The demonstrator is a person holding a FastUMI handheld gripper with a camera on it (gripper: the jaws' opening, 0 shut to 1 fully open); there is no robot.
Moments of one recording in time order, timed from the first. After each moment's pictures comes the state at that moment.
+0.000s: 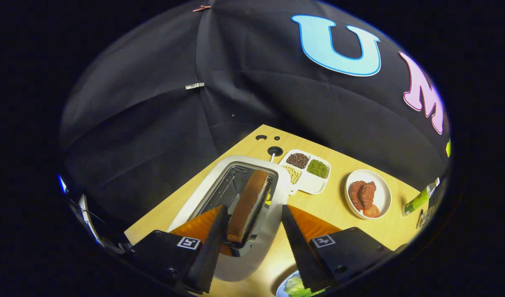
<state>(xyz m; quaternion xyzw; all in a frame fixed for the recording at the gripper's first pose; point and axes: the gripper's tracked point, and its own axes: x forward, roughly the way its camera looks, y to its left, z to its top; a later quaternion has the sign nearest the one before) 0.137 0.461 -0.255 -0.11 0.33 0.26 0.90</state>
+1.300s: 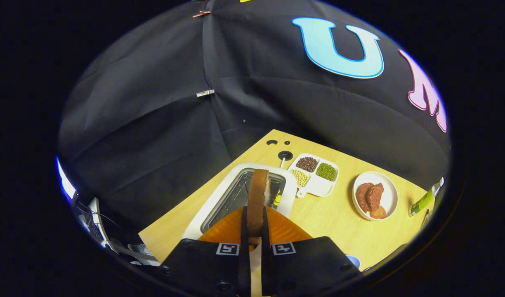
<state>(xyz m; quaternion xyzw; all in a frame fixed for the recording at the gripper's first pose) 0.126 0.464 -0.220 -0.08 0.32 0.31 0.89</state>
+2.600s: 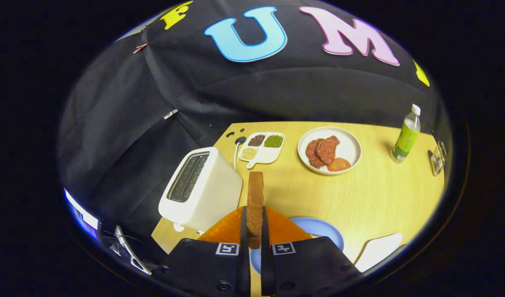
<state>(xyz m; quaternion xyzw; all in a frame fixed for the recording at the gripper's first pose) 0.095 0.277 -0.240 0.08 0.39 0.22 0.89</state>
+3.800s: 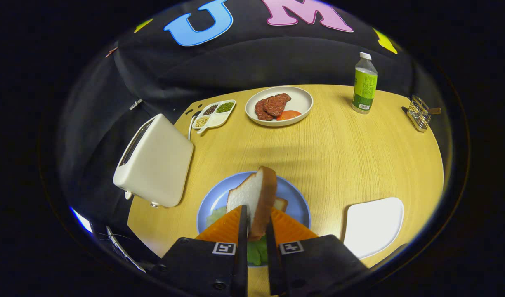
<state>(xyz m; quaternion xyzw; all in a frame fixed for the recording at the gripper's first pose) 0.055 0.173 -0.330 0.06 0.45 0.12 0.88</state>
